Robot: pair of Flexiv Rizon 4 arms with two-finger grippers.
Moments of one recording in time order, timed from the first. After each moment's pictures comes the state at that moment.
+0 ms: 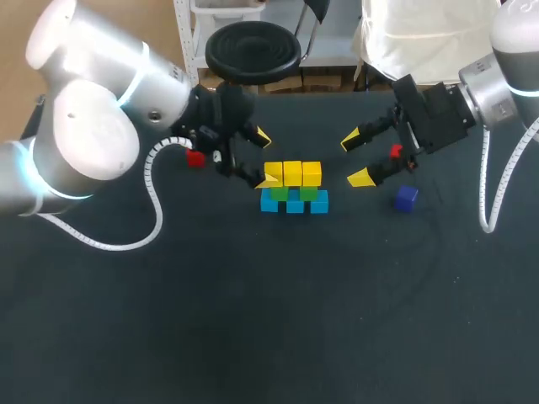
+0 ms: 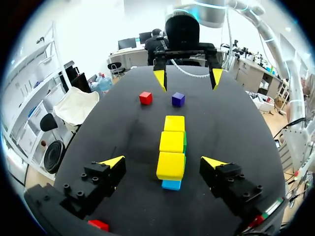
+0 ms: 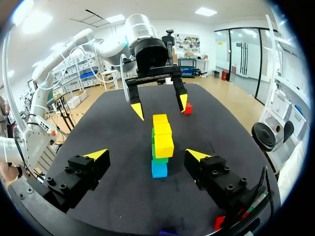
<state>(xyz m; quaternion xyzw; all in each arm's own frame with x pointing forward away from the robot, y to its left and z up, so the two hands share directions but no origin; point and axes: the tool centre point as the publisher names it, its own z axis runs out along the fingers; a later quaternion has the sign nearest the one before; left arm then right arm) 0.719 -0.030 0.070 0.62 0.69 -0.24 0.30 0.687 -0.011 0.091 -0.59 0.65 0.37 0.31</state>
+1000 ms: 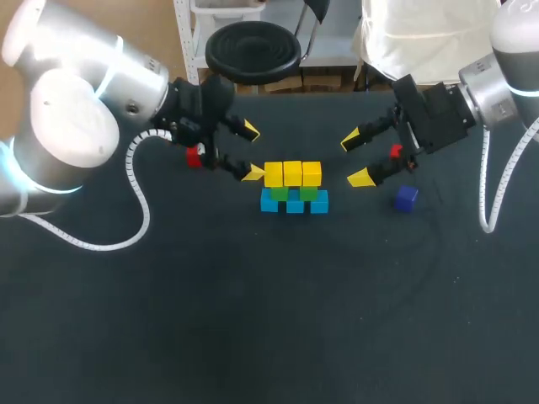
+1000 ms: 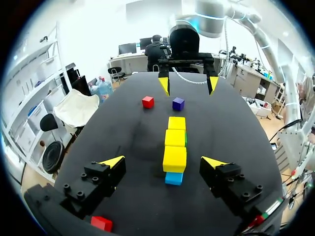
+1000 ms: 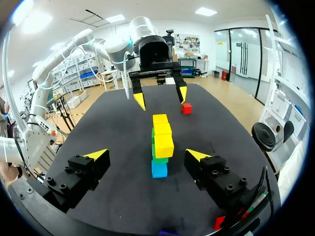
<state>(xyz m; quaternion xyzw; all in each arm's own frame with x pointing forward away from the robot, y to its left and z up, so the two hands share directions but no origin) 0.728 -0.013 0.082 0.61 0.68 -0.26 0.31 0.687 -0.011 0.091 -0.59 0.65 0.37 0.31</state>
